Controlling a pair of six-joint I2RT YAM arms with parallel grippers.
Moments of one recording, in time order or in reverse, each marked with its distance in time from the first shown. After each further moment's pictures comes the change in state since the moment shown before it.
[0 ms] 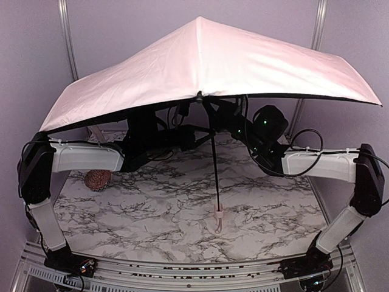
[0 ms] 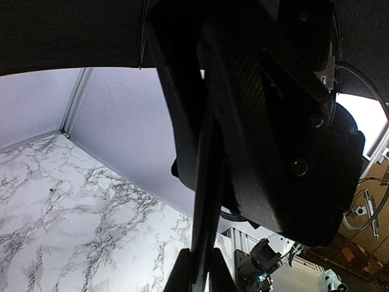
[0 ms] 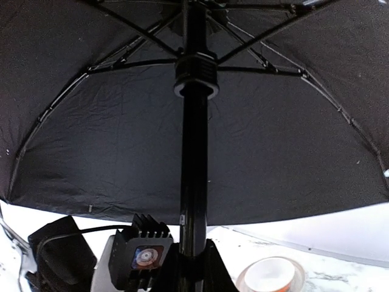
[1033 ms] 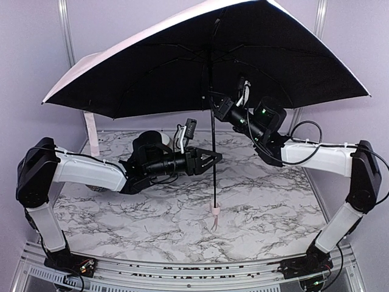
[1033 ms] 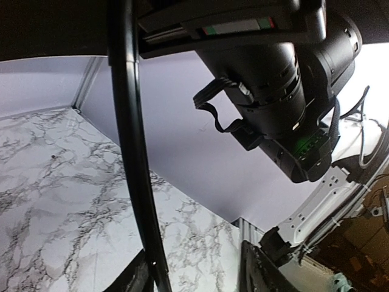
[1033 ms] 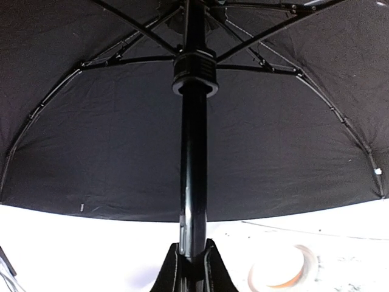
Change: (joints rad) left arm -0.122 -0.014 -0.186 0.110 -0.203 0.011; right arm -0.079 0.053 0.100 -0.100 -0.019 0.191
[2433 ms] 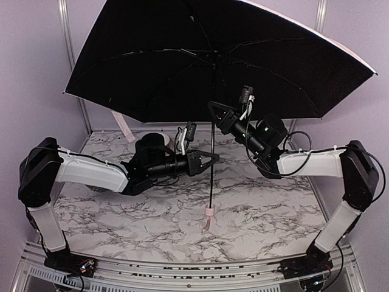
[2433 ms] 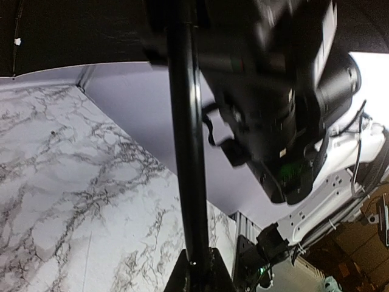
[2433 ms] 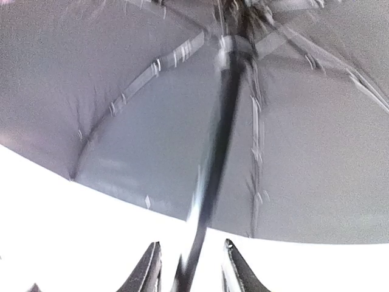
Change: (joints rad) left arm -0.020 0.026 0.004 -0.036 -0.016 -0.055; right arm -0.034 0.026 -0.174 0.292 0.008 -0.042
